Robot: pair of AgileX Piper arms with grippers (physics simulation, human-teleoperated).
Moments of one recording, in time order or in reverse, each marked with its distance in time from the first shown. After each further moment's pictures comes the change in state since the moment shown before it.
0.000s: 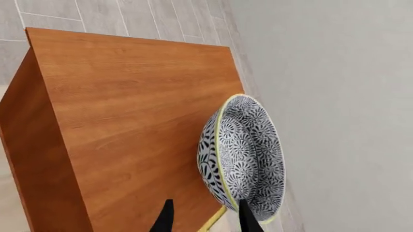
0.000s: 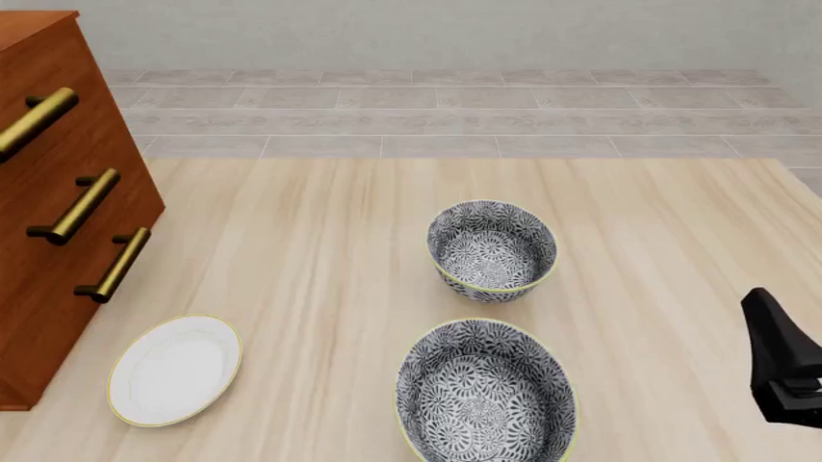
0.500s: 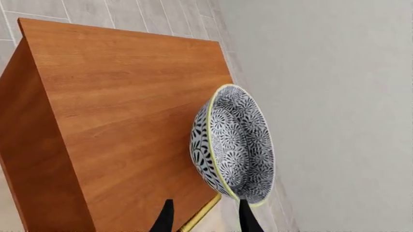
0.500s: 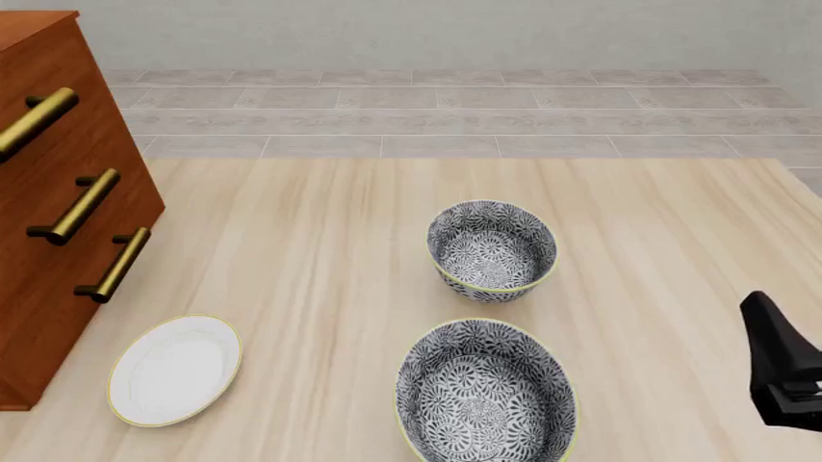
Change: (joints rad) left arm -0.030 -0.058 0.030 -0.008 -0.013; right arm -0.001 -0.013 0.006 0.012 -0.002
